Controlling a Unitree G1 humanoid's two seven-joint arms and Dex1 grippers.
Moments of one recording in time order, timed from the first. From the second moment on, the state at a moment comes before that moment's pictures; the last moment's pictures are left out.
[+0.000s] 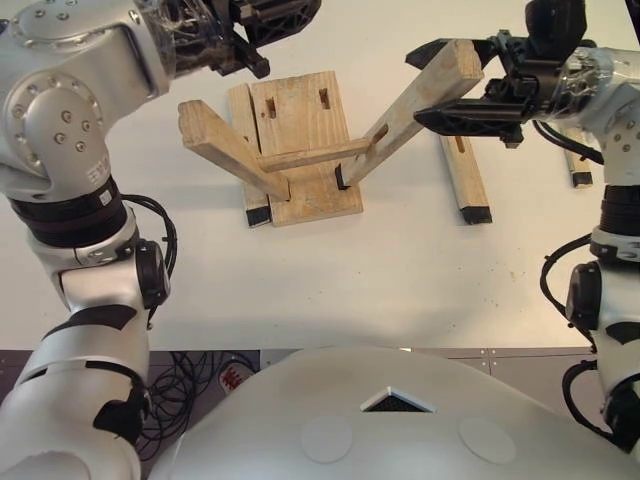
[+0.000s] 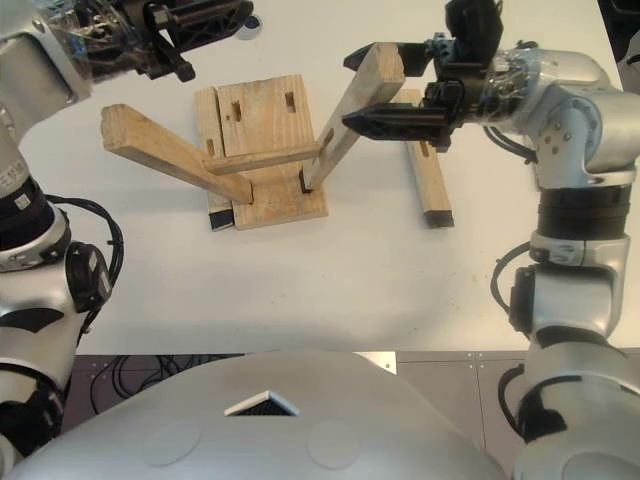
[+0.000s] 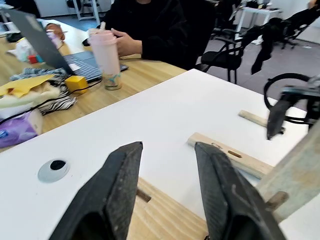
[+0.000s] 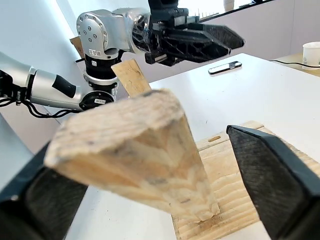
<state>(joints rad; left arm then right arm) -0.67 0.48 0.09 -0.35 -0.60 1.25 -0.46 -0.58 -0.60 0.01 0.08 0.68 0.76 1.35</state>
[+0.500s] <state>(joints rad) -0.78 0.34 -0.15 -0.06 -0.25 0.88 -0.26 -0.46 -0.61 -0.06 -0.19 0.75 0.83 1.17</state>
